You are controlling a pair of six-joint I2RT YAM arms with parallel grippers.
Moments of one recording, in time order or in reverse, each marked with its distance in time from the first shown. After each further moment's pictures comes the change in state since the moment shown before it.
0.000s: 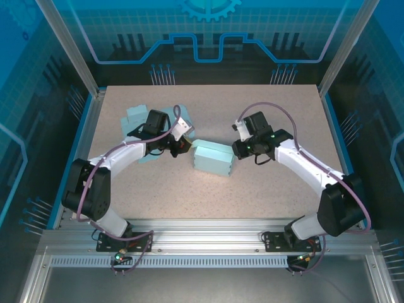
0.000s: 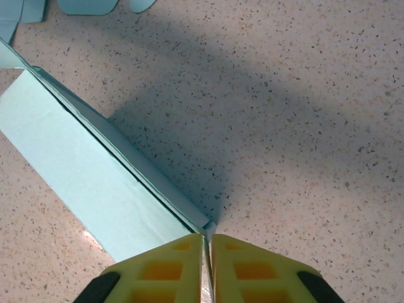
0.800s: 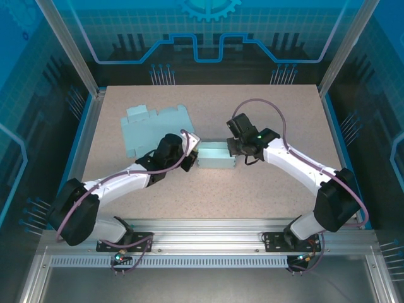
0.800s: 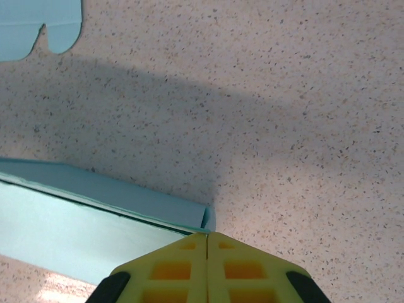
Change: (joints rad) left arm -0.304 -0.217 -0.298 0.346 -0.575 -0.282; right arm 0.152 0.054 0.089 -0.050 0.382 0.231
